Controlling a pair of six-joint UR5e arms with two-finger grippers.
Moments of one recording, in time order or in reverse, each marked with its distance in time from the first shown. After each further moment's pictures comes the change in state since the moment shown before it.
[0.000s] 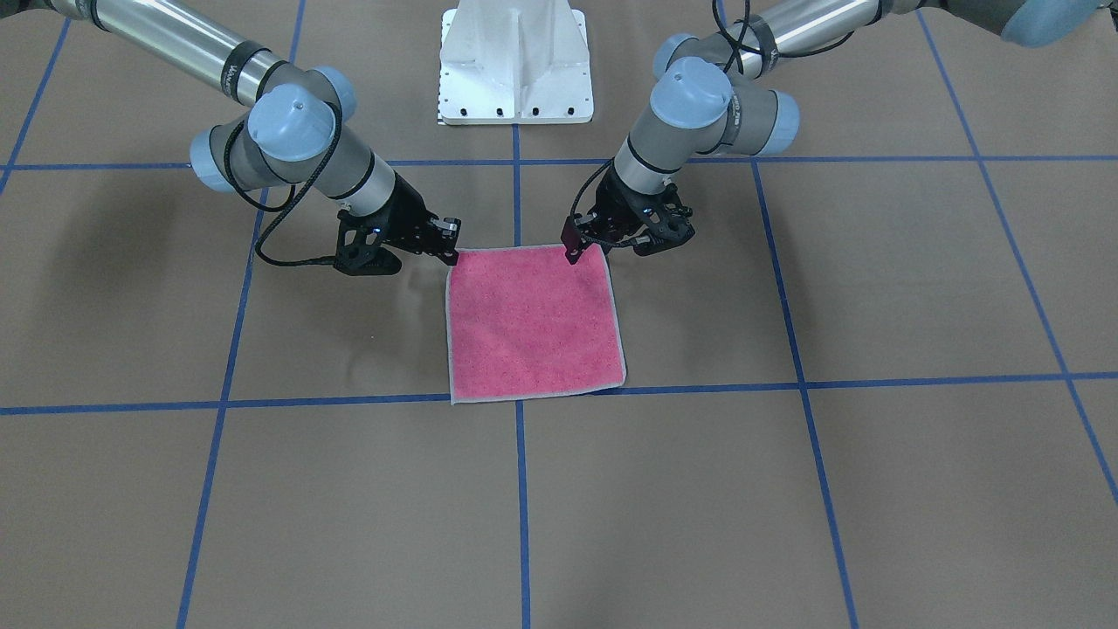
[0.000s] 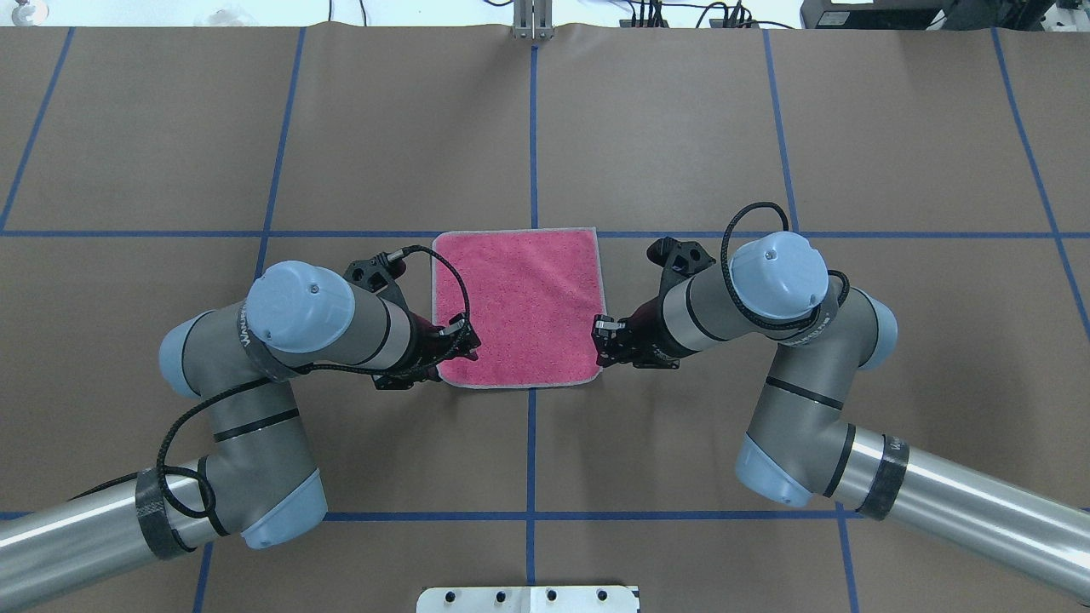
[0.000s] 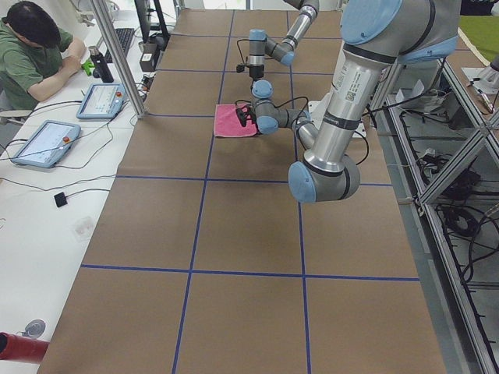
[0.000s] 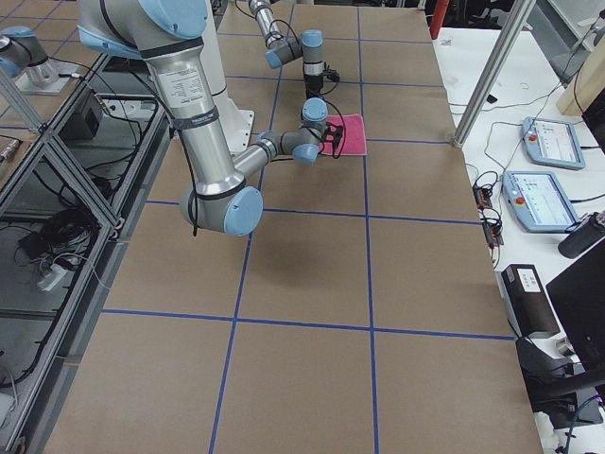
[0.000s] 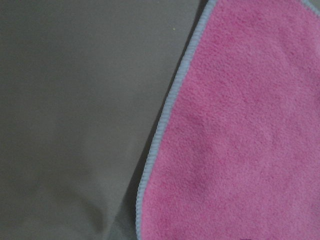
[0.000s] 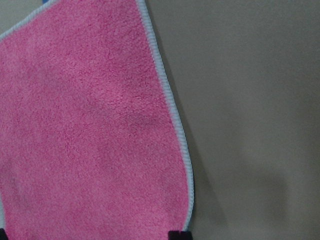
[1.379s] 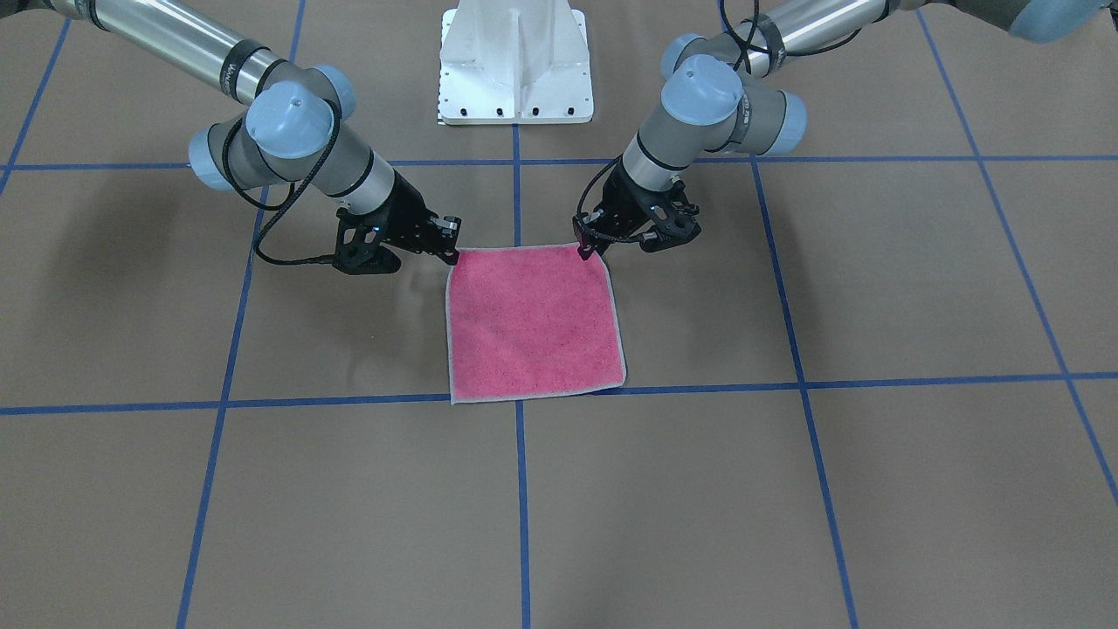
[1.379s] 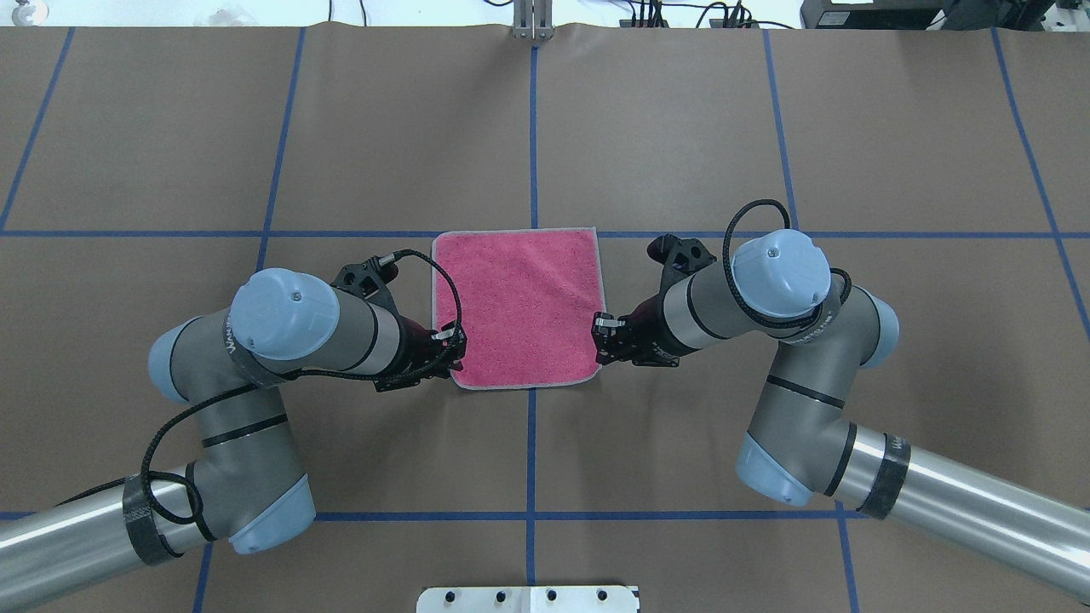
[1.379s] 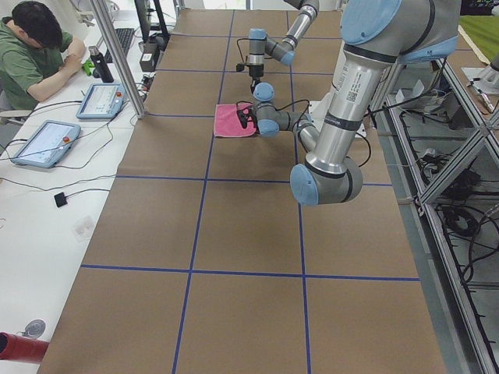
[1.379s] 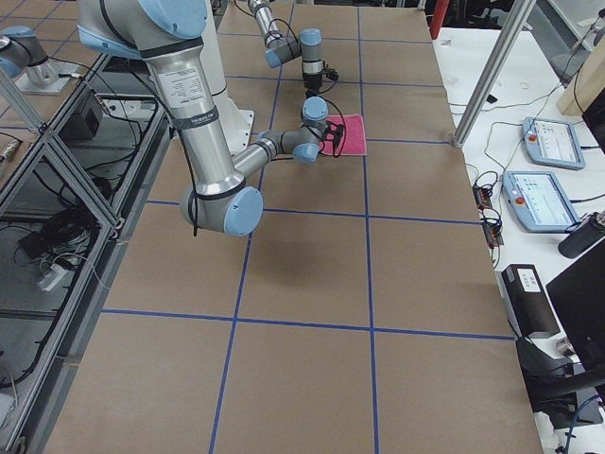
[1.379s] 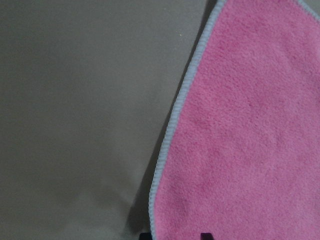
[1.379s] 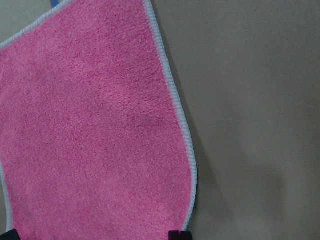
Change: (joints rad) left arm 0.003 0.027 -0.011 -0.044 0.001 0.003; right arm 0.003 -0.001 0.007 0.000 -0.002 0.002
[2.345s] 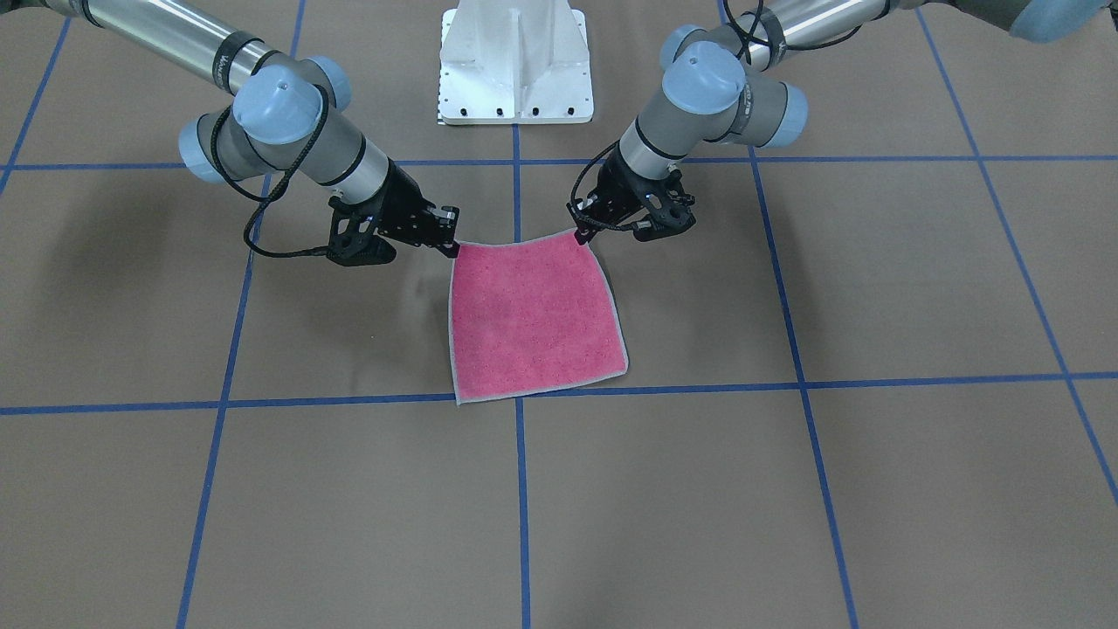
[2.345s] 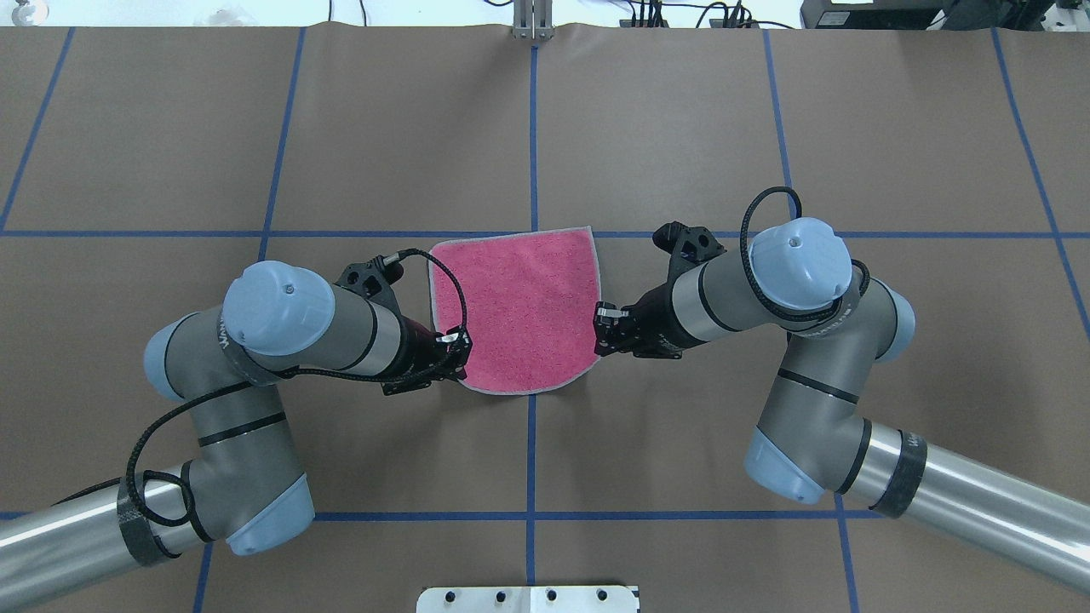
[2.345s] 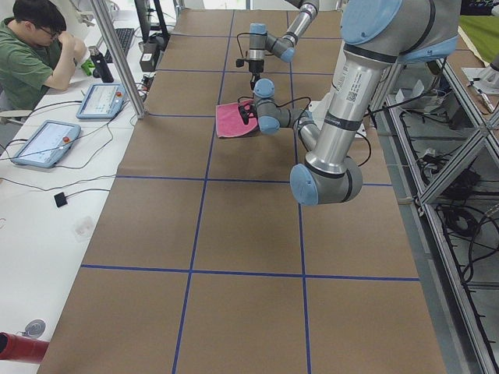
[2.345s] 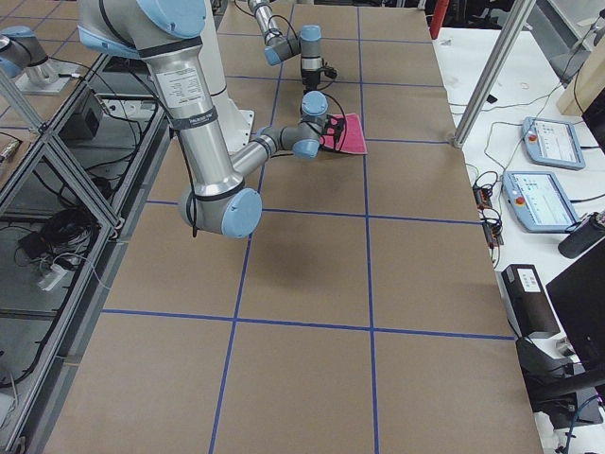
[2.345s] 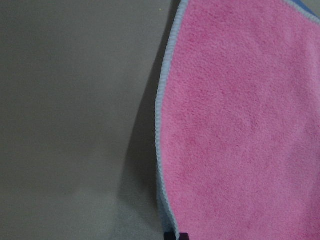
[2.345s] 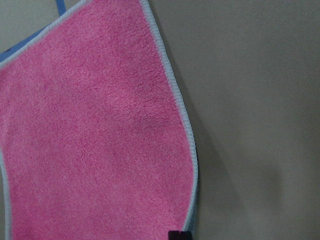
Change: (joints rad) left arm -0.006 -0.003 -0.034 0.002 -0.049 0.003; right arm 0.023 -0.016 0.071 -0.001 0.006 0.013
